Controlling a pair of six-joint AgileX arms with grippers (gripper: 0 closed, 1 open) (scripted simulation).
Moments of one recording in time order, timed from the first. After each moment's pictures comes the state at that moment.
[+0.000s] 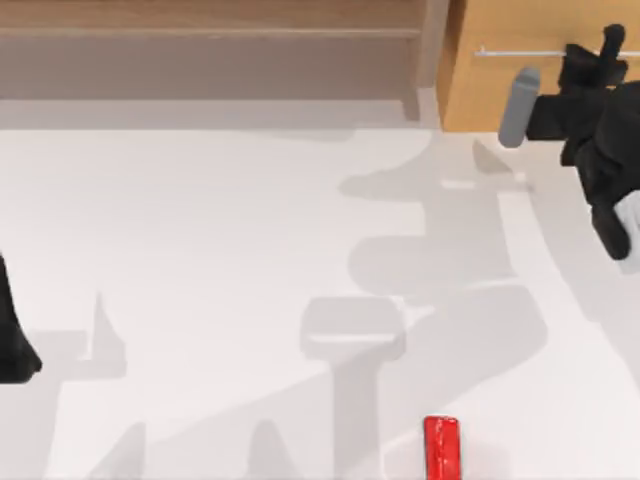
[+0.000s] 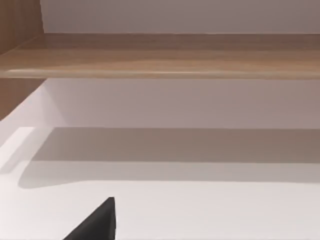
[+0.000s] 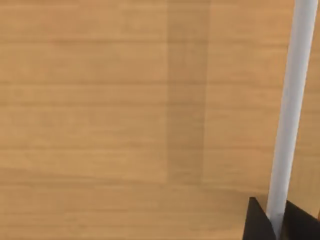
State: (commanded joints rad) left arm 0.00 0.00 0.00 0.00 0.00 0.00; right arm 0.16 2.28 1.06 1.22 0.20 -1.56
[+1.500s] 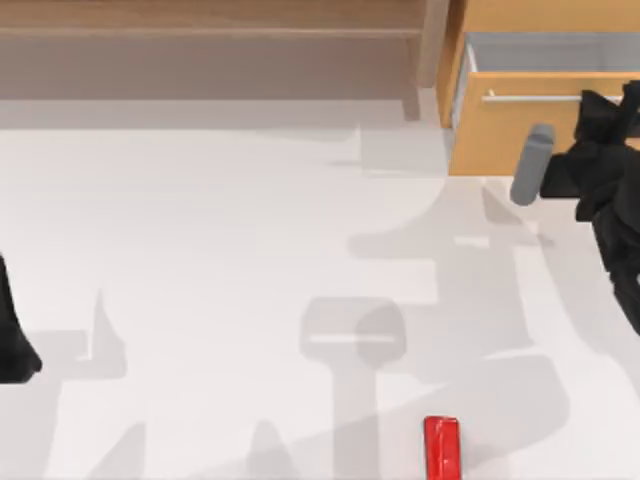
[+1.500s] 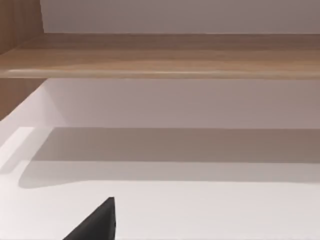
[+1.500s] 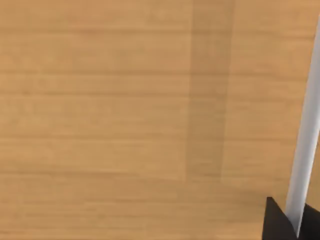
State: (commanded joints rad) left arm 0.00 0.00 0.00 0.00 0.00 0.00; right arm 0.21 2.16 0.74 1.39 0.24 -1.56
